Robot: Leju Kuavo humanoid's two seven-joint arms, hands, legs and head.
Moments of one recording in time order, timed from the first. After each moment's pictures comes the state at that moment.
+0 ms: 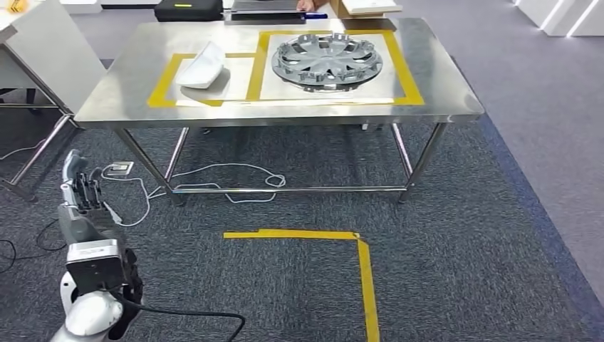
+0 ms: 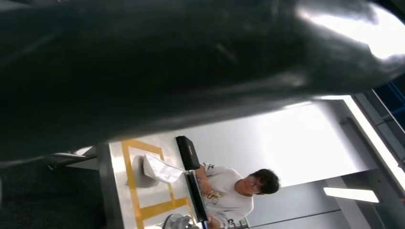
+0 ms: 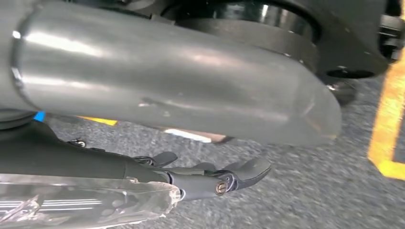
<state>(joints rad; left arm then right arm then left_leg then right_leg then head) -0.01 0.00 -0.29 -1.83 -0.23 0.64 -0.43 0.34 0.33 -0.54 -0.93 0.79 0.14 -0.06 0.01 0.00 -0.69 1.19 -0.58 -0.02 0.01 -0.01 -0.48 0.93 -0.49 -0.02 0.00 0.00</state>
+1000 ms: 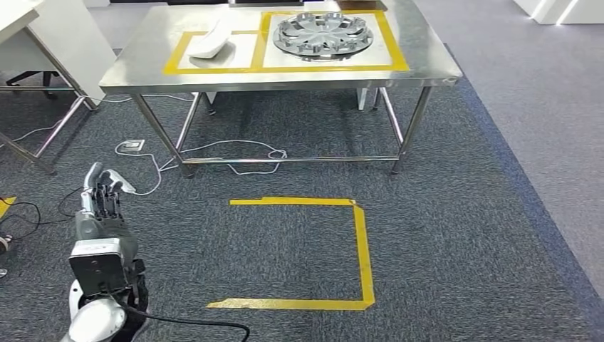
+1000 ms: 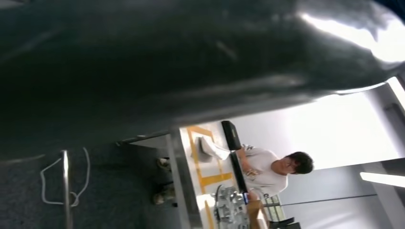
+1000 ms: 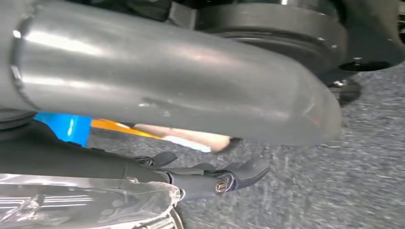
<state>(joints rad) 0.06 -0.02 -0.29 -1.83 -0.15 0.59 -0.37 0.36 0.33 -0.54 -0.93 0.72 0.13 -0.02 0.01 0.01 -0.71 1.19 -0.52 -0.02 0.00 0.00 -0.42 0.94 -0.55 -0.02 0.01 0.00</state>
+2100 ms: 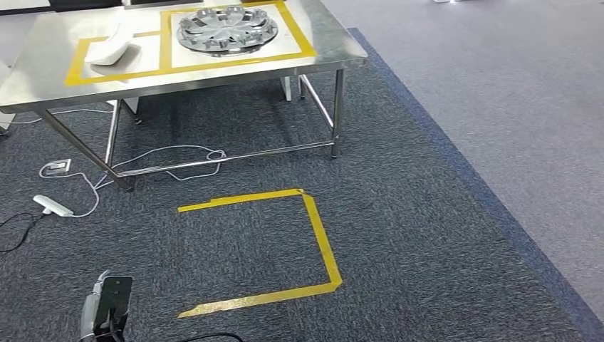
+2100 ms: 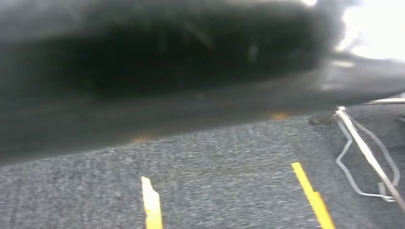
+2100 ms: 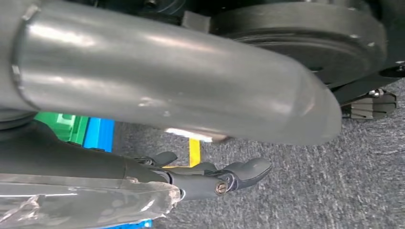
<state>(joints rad) 0.25 -0.04 0.04 -1.29 -0.11 0.49 -0.20 0.38 0.33 -0.52 -0.95 0.65 0.13 0.02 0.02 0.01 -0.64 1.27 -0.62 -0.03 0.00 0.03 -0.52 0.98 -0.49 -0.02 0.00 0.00</state>
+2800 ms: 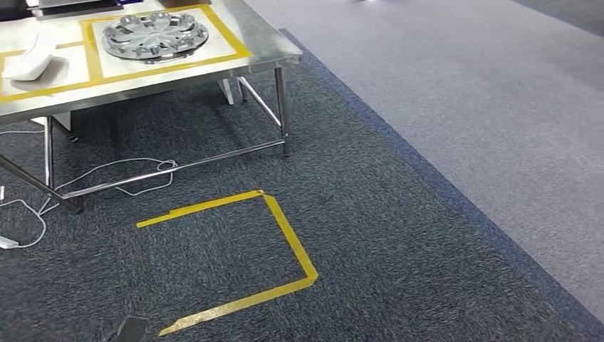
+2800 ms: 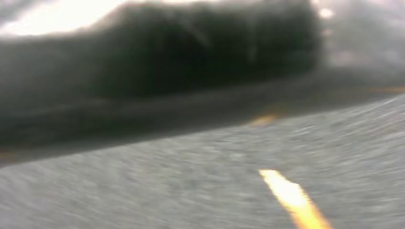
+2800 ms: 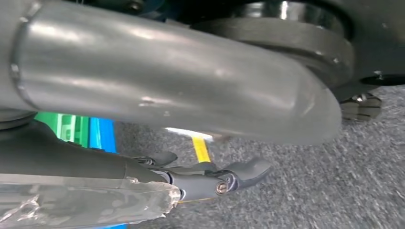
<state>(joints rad) 0.16 -0.08 0.24 -0.67 -0.32 0.42 -0.21 0.37 0.33 -0.53 -0.95 0.68 0.13 0.01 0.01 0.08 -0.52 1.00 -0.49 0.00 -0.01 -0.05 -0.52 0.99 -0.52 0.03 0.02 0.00</state>
